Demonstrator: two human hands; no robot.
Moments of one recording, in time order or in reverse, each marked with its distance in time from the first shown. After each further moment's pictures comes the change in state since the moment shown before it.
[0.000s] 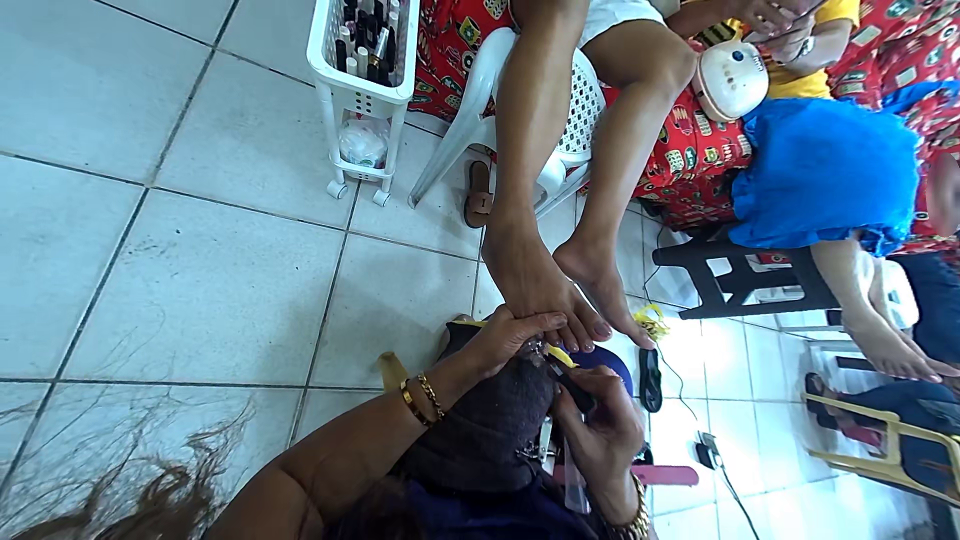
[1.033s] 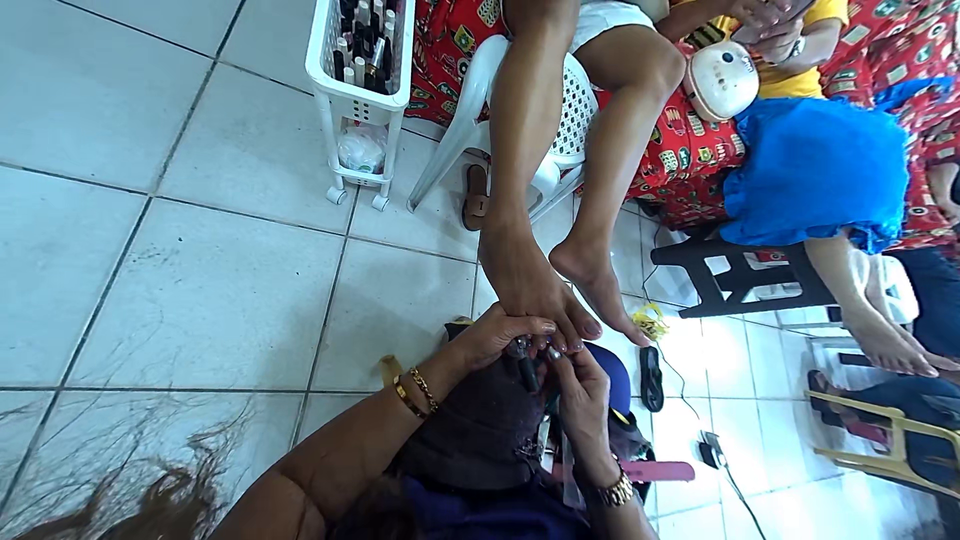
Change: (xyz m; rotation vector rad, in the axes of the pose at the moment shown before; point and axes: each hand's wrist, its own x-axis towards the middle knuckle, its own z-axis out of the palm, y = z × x) left_hand 0.002 0.007 -0.010 0.012 -0.092 -0.063; right_hand 0.007 0.005 0.017 0.506 -0.056 0.623
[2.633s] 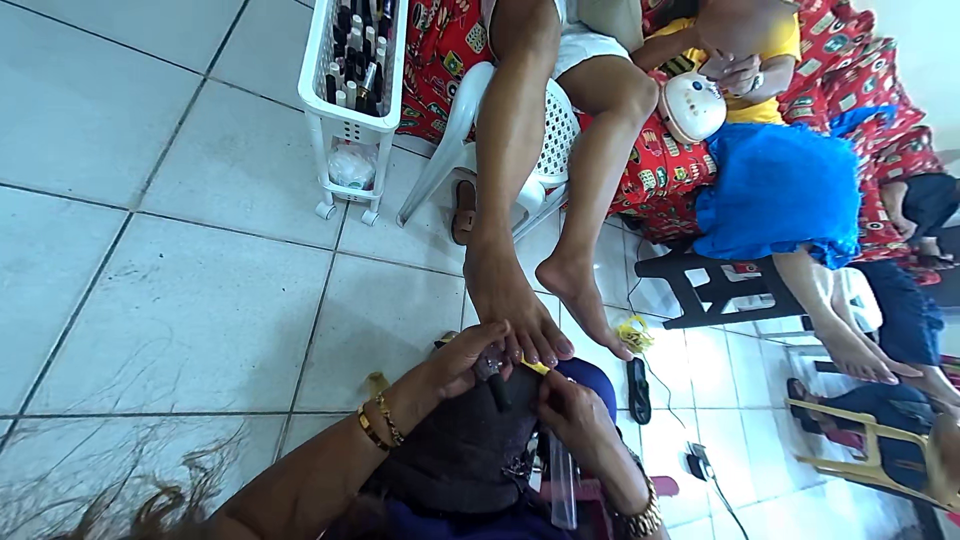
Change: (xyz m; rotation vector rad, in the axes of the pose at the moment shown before) left_hand -0.024 0.001 -0.014 -0.170 -0.039 -0.079; right_hand 0.013 -0.029 -0.042 -1.032 -0.503 0.278
